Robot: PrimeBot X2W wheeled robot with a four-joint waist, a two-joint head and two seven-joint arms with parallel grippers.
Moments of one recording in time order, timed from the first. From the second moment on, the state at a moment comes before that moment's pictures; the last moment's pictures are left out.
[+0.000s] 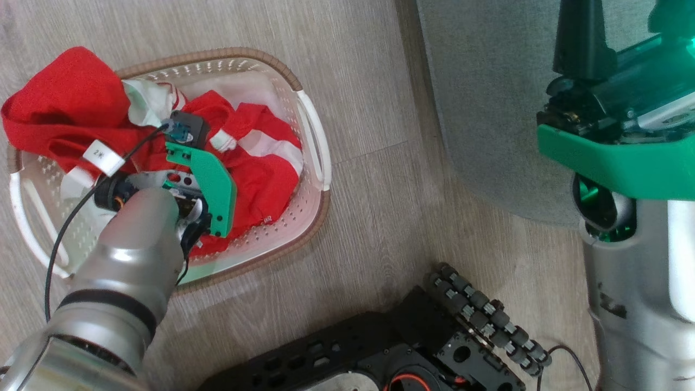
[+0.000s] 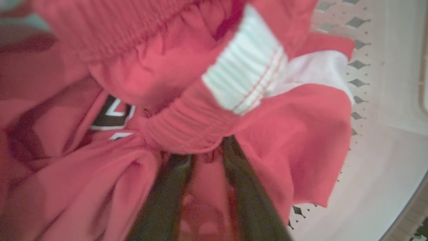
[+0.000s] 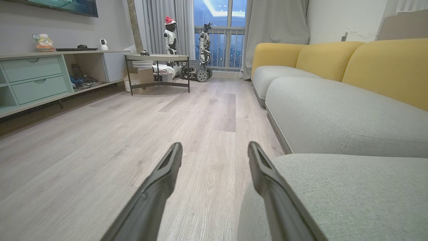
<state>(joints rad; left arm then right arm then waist) -0.92 0.13 -0.72 1.23 -0.52 -0.12 0.15 -0.61 -0.05 0.14 -0.22 0.21 0.13 -0.26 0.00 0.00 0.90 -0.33</state>
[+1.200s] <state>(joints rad) -0.71 0.15 -1.02 0.90 -0.85 -0.12 -0.13 -0.46 -0.05 0.12 -0.09 0.18 0.13 -0.26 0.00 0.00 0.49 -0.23</state>
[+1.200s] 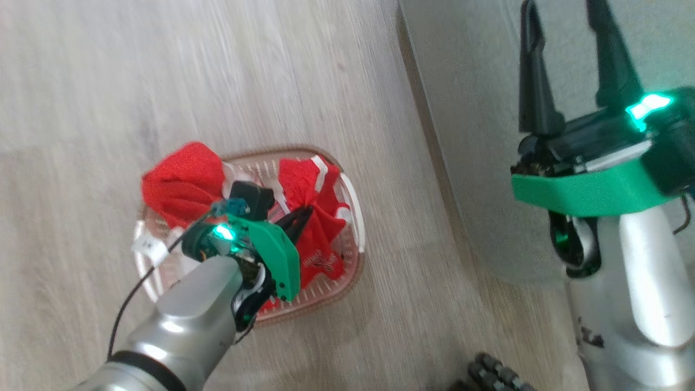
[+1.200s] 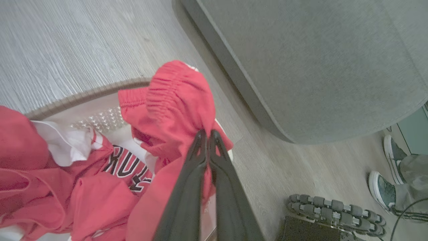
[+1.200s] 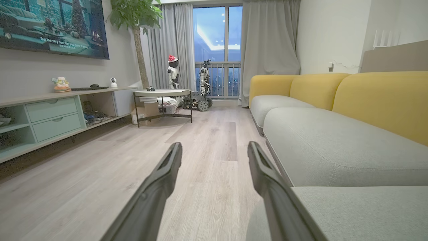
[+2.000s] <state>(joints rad) -0.63 0.24 -0.98 0.47 -0.87 -0.05 -0.25 -0.21 -0.10 0.16 0.02 0.24 0.13 -0.26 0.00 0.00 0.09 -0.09</state>
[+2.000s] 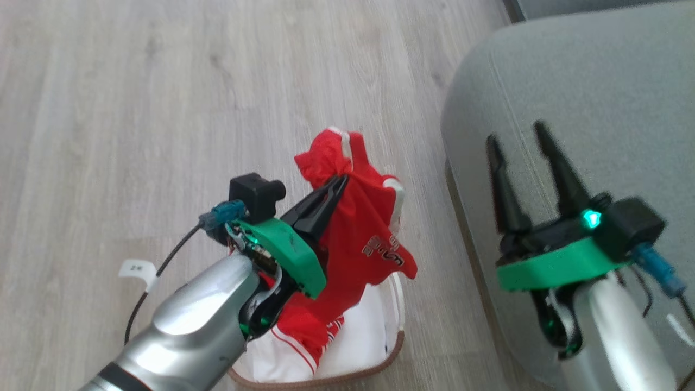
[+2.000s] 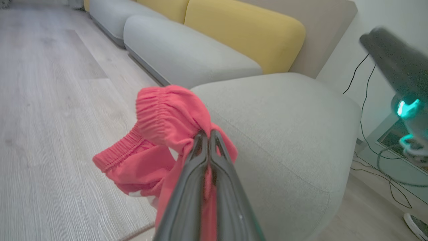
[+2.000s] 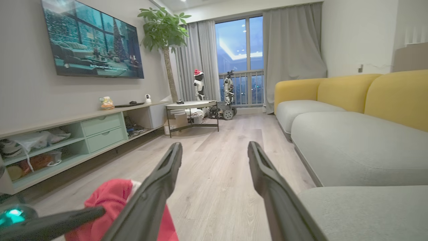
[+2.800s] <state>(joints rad) -0.76 0.29 -0.90 0.22 -0.86 0.05 -0.17 -0.13 -0.12 0.34 0.05 0.30 0.13 -0.26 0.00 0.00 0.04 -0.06</state>
